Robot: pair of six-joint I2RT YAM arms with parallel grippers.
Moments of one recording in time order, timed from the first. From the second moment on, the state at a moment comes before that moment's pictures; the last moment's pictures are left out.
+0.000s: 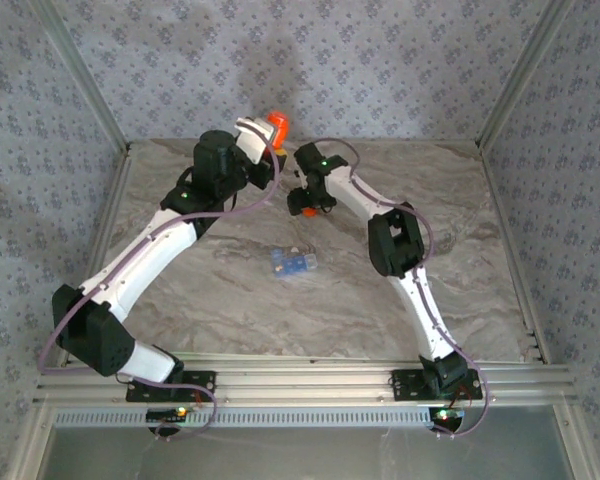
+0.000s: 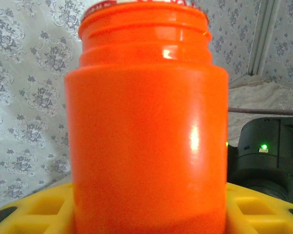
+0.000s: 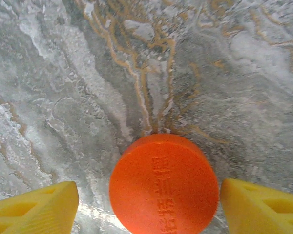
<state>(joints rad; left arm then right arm) -0.54 1.45 1.37 -0.15 0.01 0.14 0.53 2.51 2.26 -0.94 -0.02 0.17</state>
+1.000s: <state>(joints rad) -0.51 1.40 1.30 -0.15 0.04 0.12 0.51 2.54 2.33 -0.99 -0.02 0.19</state>
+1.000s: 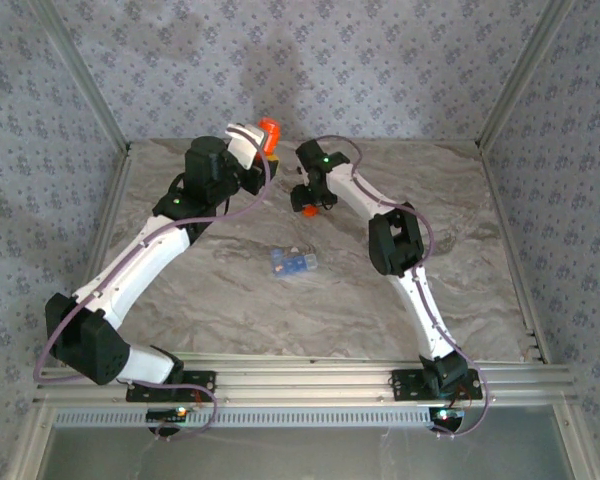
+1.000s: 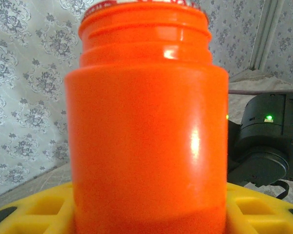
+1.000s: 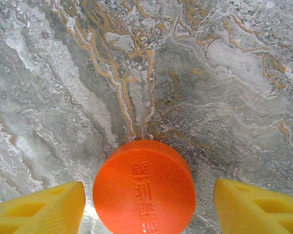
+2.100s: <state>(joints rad) -0.50 1.40 1.21 -0.07 0.11 0.09 0.42 2.42 2.24 -1.03 -0.13 0.24</state>
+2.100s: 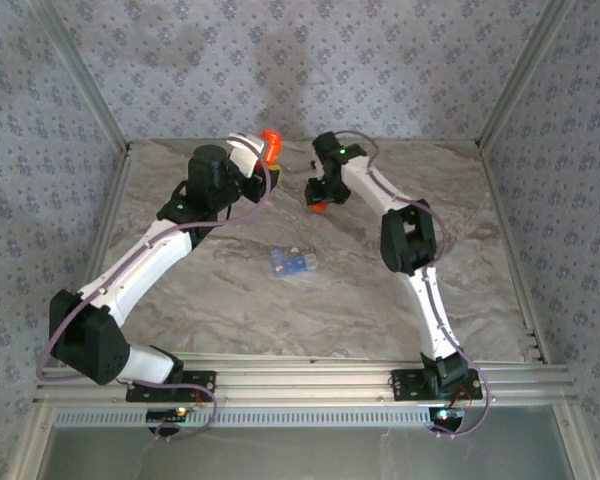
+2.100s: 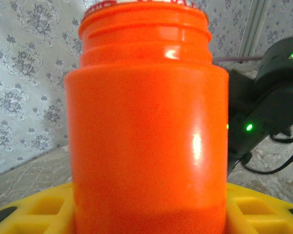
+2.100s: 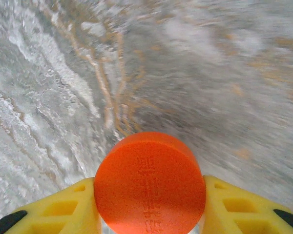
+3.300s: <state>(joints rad) -0.58 1.81 1.40 -0.07 0.51 0.17 0.15 1.90 2.06 -1.13 -0.60 0.43</state>
